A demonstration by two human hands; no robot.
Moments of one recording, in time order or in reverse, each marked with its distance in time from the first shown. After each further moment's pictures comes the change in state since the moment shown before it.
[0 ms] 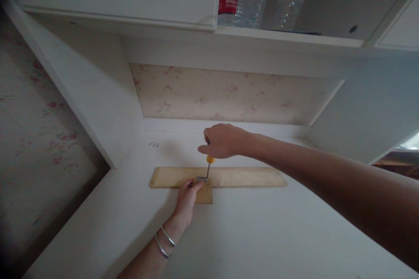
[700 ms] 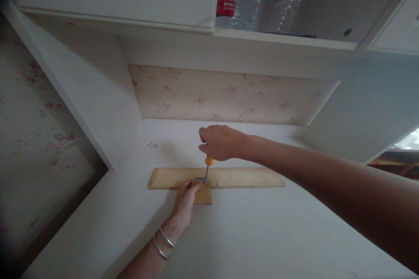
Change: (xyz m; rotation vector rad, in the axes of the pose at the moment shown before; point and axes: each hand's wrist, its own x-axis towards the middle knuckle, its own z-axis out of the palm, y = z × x) left_hand 0.001 0.001 0.001 0.000 0.000 -0.016; right_hand -0.004 -0.002 0.000 0.000 0.061 -0.054
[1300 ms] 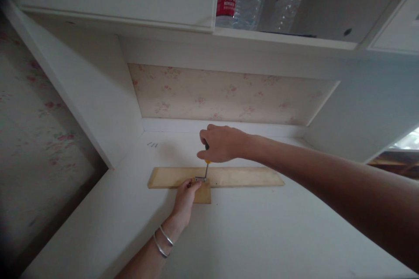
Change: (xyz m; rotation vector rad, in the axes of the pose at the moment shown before) left_hand -0.001 0.000 0.000 0.016 -0.001 0.003; right_hand -0.005 0.000 0.000 0.014 -0.026 -0.006
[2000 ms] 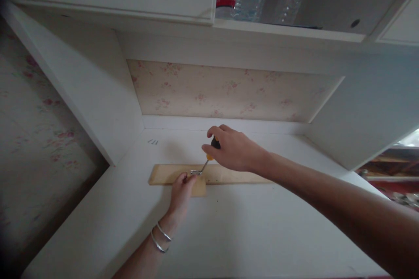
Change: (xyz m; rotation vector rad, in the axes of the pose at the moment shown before) left_hand 0.008 0.004 -0.009 0.087 0.085 0.109; right_hand -0.029 0.002 0.022 0.236 0.240 0.119
